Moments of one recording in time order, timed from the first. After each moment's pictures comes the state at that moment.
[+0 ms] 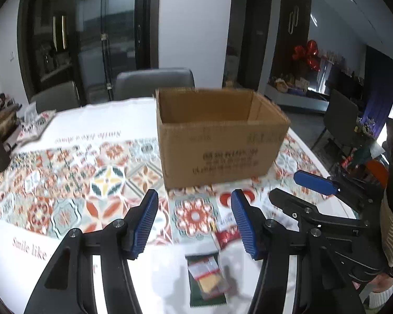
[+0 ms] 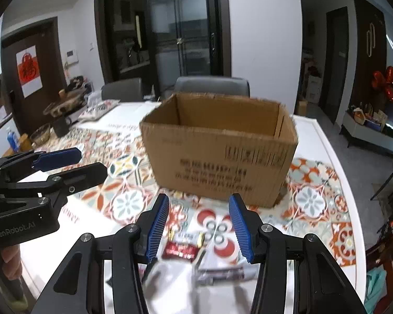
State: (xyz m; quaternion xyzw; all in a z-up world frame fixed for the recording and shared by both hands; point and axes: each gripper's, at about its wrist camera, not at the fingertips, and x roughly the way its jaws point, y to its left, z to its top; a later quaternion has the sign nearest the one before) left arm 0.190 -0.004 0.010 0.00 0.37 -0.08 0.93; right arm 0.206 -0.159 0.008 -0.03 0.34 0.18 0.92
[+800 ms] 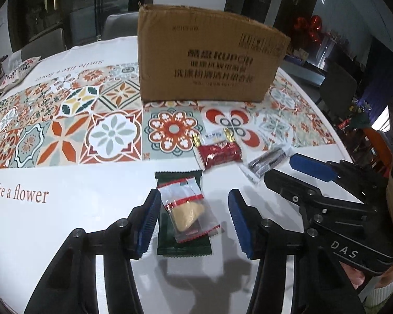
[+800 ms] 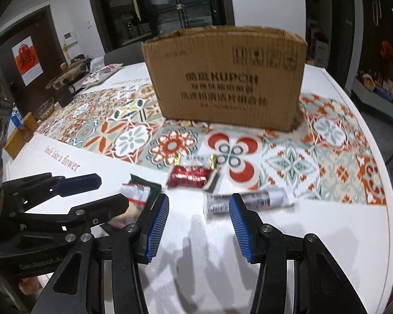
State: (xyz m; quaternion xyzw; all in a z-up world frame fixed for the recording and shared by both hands) left arm 0.158 -0.022 -0.087 -0.03 0.47 -0.10 0.88; right arm 0.172 -0.170 -0.071 -0.01 0.43 0.19 0.89
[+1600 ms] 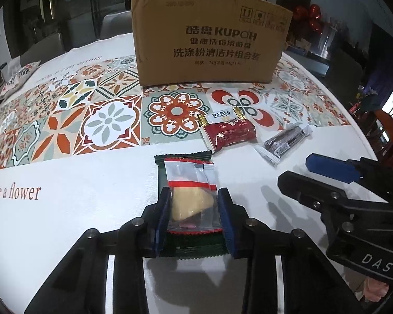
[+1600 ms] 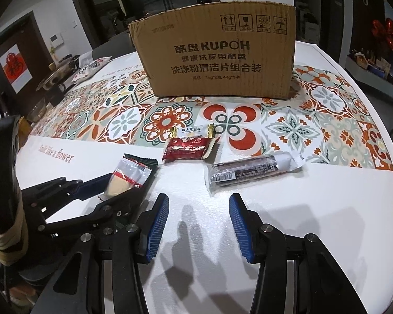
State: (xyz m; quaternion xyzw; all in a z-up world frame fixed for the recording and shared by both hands) left arm 0.156 -0.025 -0.119 0.00 0.47 -0.09 0.88; right arm 0.163 -0.166 -0.094 0.02 0.46 0.17 0.87
